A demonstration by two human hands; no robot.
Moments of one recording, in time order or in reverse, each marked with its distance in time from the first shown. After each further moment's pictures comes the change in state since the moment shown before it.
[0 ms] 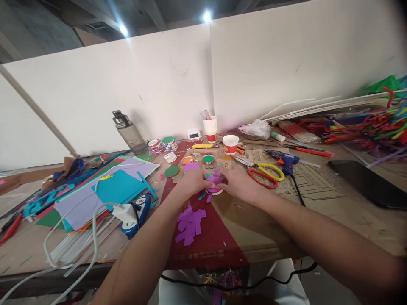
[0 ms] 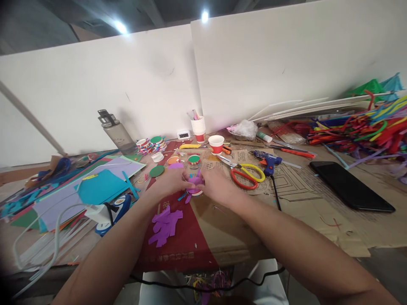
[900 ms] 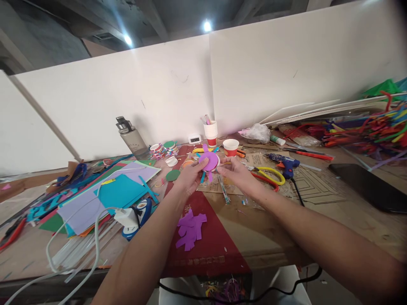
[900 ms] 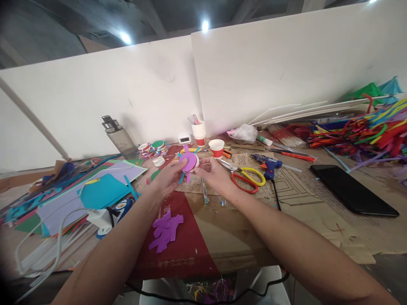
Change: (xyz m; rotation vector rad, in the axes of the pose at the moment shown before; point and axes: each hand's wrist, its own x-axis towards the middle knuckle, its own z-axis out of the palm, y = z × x) left_hand 0.013 0.009 -0.001 -1.274 -0.037 0.061; right_hand 0.011 -0.002 -0.002 1.243 0.218 0.144
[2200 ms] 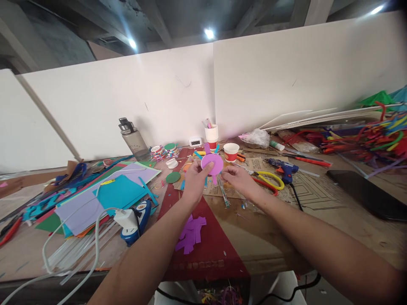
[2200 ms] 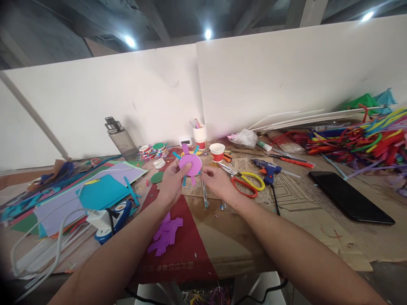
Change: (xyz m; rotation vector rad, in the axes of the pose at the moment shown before) left_hand -0.004 -0.020 0.016 0.035 0.235 0.370; right_hand 0.002 0.003 -0.007 -0.407 -0.057 -0.109
